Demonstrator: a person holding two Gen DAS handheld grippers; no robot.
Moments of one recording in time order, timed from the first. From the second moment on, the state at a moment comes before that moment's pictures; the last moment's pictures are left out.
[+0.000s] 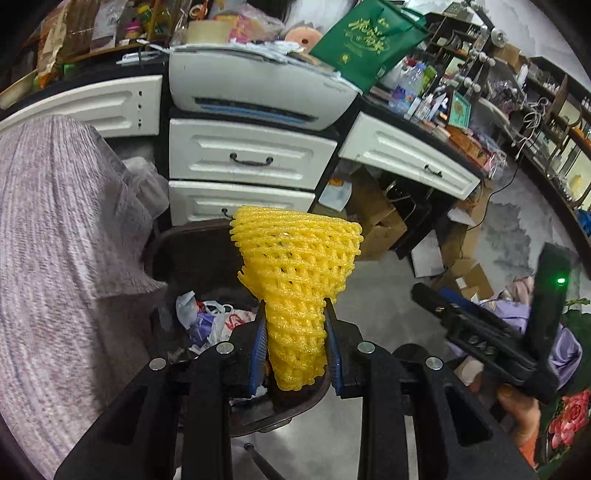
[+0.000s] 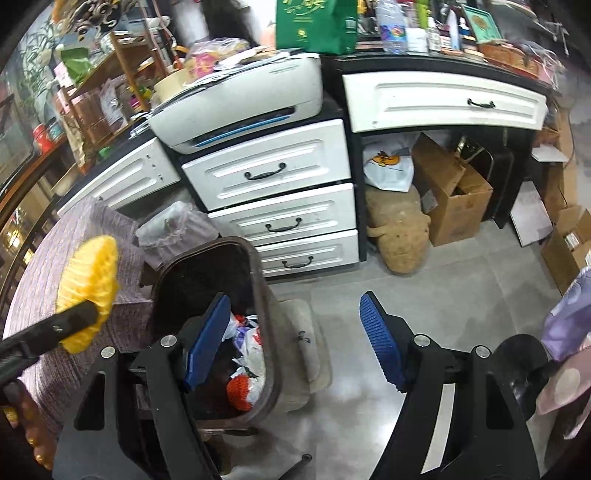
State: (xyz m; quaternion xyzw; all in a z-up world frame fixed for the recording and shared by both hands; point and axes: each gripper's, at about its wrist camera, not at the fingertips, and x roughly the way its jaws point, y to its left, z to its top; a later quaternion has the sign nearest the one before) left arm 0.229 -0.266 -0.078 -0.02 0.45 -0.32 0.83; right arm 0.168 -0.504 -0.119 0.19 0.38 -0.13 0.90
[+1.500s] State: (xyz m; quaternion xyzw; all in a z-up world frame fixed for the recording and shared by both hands) left arm 0.137 -0.185 -0.007 -0.01 0.31 -0.27 0.91; right arm 0.148 -0.428 -0.069 0.14 0.32 -0.11 0.93
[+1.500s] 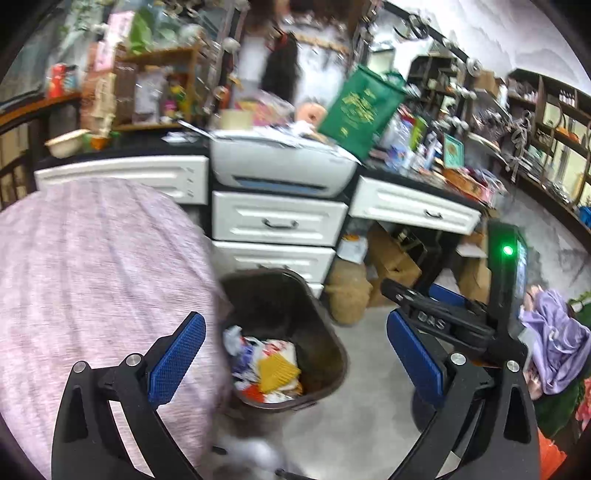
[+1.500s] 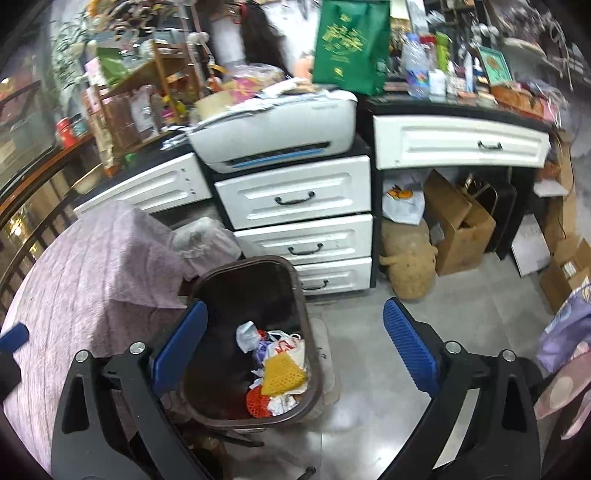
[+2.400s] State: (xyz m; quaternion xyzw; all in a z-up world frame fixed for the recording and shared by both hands) left arm 0.051 -0.026 0.004 -0.03 0.25 -0.10 0.96; right arm 0.057 -0.241 -0.023 0.05 0.21 0.01 0.98
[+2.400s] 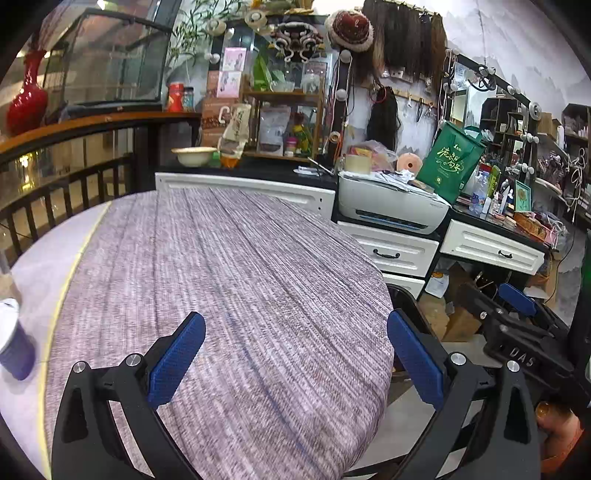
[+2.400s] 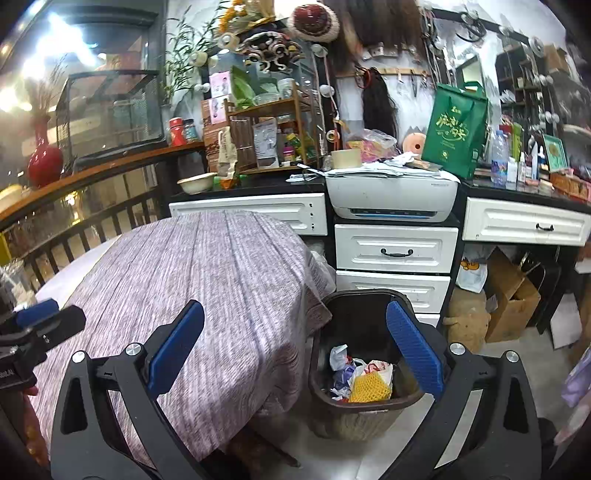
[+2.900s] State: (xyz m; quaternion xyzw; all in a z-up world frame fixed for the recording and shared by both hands) left arm 0.005 -0.006 0.026 -0.07 0.19 -0.10 0.97; right arm -0.008 -0.226 -0.013 0.03 0.16 0.03 0.99
